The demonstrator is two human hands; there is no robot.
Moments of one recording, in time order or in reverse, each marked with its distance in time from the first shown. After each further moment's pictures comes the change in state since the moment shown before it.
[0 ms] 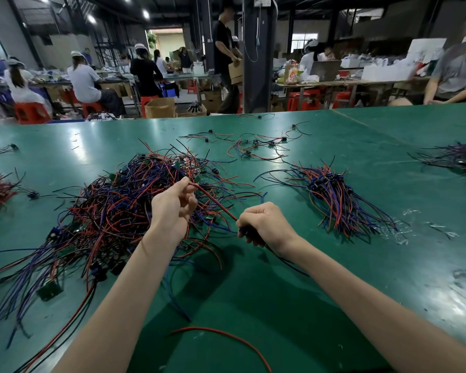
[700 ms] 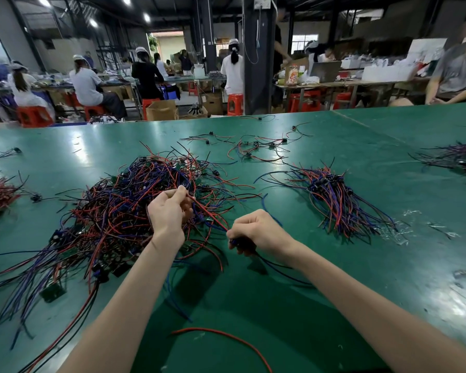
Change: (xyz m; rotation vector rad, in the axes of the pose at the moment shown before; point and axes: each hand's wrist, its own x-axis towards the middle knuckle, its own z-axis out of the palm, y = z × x) left_hand 0.011 -0.016 -0.015 0.339 0.180 0.237; right_hand -0.005 -0.001 0.005 0.014 -0.199 0.026
